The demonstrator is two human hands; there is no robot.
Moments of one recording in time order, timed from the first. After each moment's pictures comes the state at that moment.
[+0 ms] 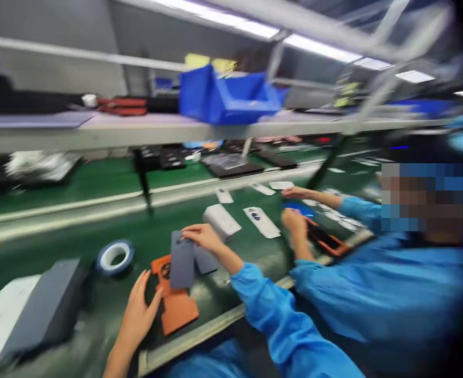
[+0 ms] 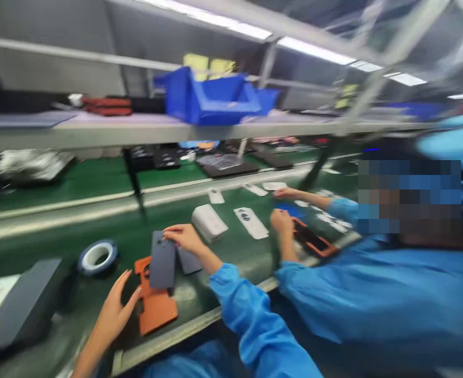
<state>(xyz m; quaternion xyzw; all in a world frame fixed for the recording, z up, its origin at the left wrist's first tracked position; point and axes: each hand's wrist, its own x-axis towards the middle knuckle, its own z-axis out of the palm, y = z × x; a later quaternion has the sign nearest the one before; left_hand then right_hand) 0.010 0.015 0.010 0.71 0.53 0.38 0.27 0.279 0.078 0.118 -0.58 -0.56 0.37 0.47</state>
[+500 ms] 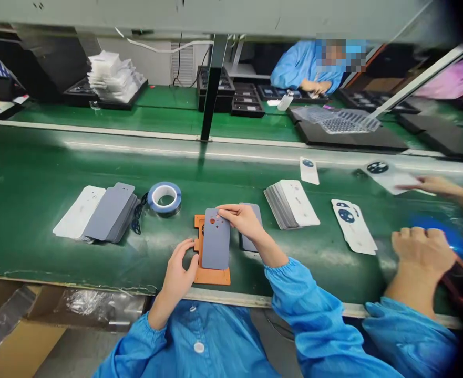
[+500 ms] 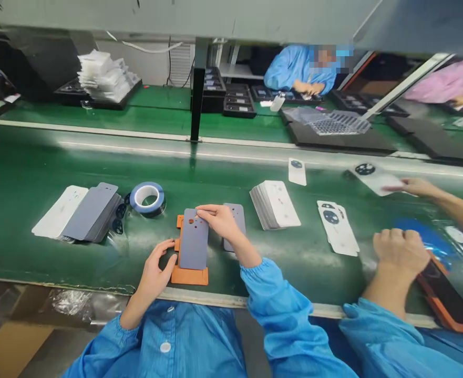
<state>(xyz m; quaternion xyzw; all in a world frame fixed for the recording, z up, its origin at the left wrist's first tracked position) 0.025 -0.029 -0.011 0.61 0.58 0.42 0.34 0.243 0.113 0.048 -0.53 -0.57 0.52 0.36</state>
